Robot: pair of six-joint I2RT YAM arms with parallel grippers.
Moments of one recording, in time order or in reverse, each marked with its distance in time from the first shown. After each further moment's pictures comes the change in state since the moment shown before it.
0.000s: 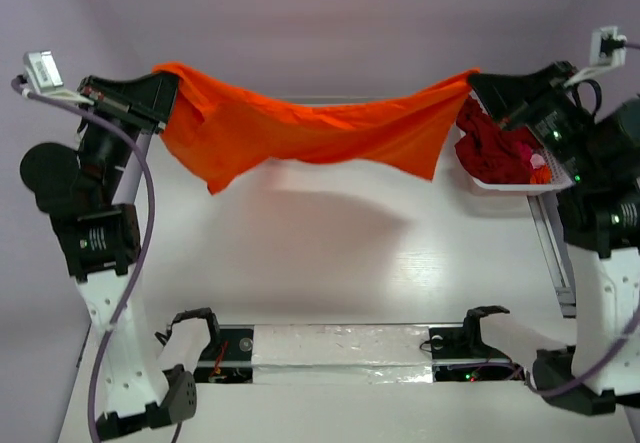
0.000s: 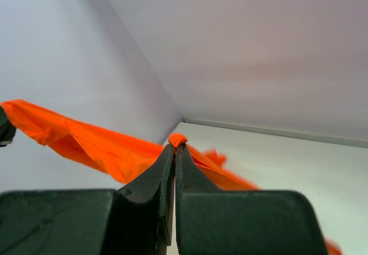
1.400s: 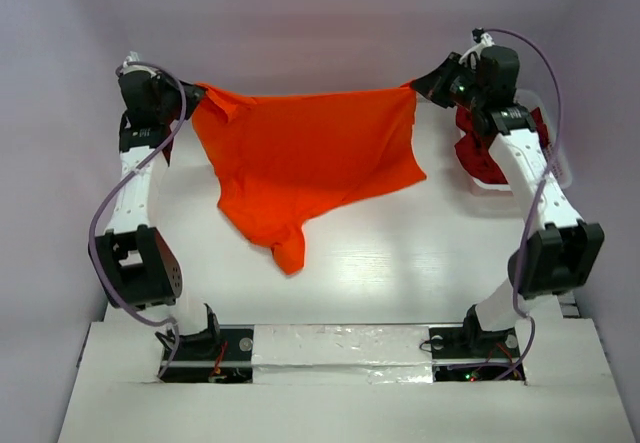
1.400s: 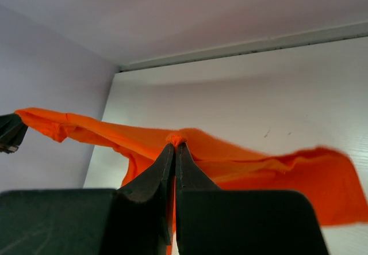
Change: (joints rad) left arm -0.029 0.572 -0.098 -0.027 -0.219 0.068; right arm 0.000 0.476 -0.122 0.126 0.054 0.032
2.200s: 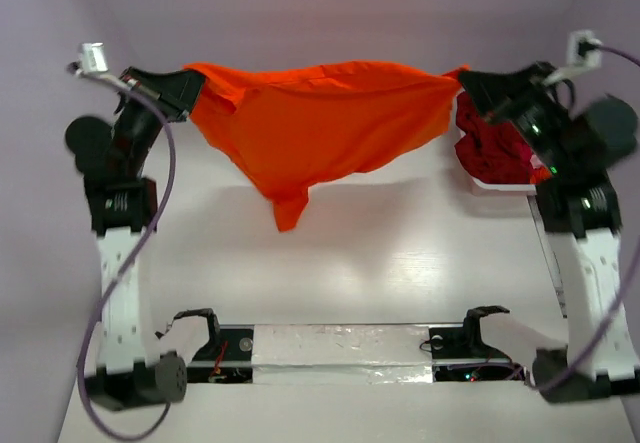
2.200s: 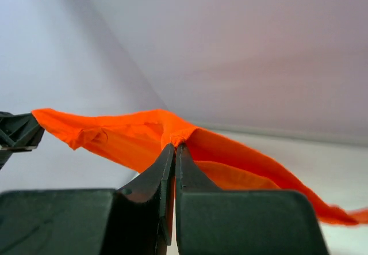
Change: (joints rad) left arm -0.050 -0.420 -0.087 0.215 0.219 -0.055; right arm 0.000 -0.414 -0.043 0.059 -0.050 -0.014
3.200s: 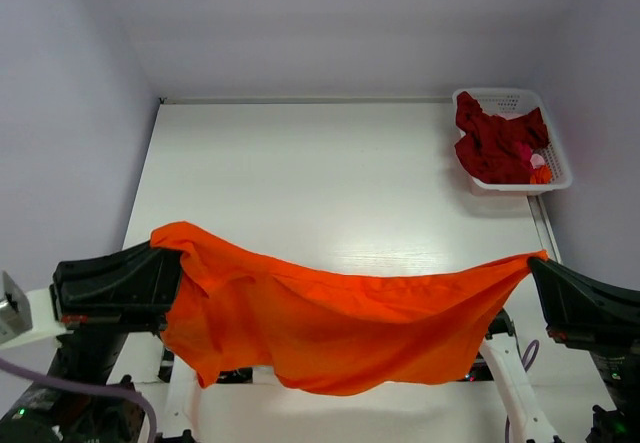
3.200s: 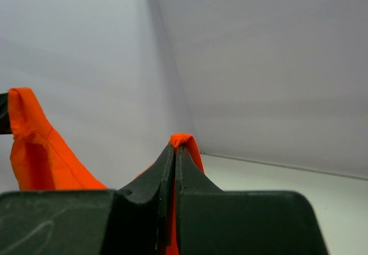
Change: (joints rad) left arm -0.024 -0.726 0.098 -0.349 0.051 -0.034; right arm 0.000 -0.942 -0.206 -0.312 0.045 0.004
